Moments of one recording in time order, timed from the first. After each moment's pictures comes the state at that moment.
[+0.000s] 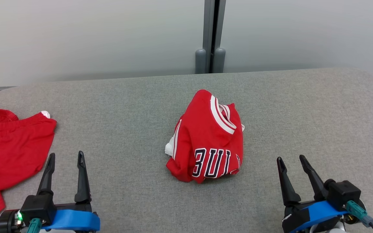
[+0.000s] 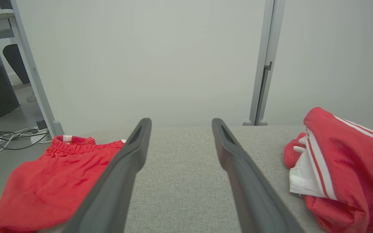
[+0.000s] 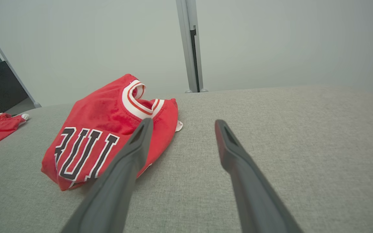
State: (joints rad) left arm -0.01 0.06 0.08 0.17 -0.04 -0.09 -0.26; right arm -0.09 -0.05 0.06 0.31 0.19 0.13 -0.26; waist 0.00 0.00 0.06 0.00
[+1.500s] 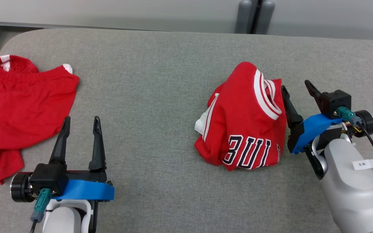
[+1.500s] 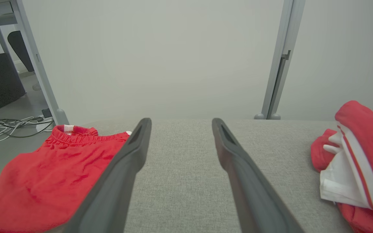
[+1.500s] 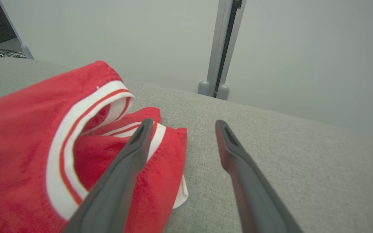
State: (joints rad) left arm -0.15 0.05 0.00 0.16 -0.07 -0.10 -0.26; right arm -0.68 -0.14 0.08 0.83 0.04 0.13 -0.26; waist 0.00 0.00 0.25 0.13
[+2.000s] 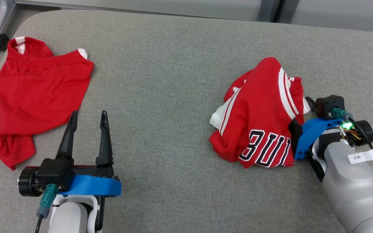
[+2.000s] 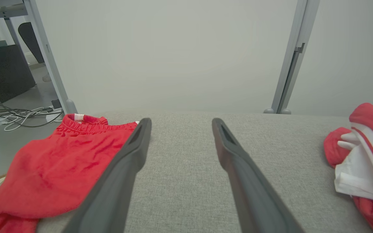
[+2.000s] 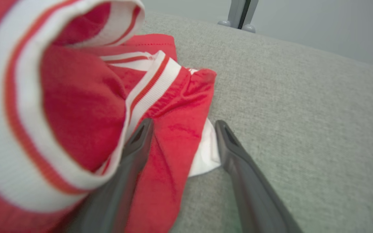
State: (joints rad) left arm -0.18 0.05 -0.05 0.16 -0.11 -0.08 -0.26; right arm -0.81 -0.15 0.13 1.18 0.05 0.13 -0.27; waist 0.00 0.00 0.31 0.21
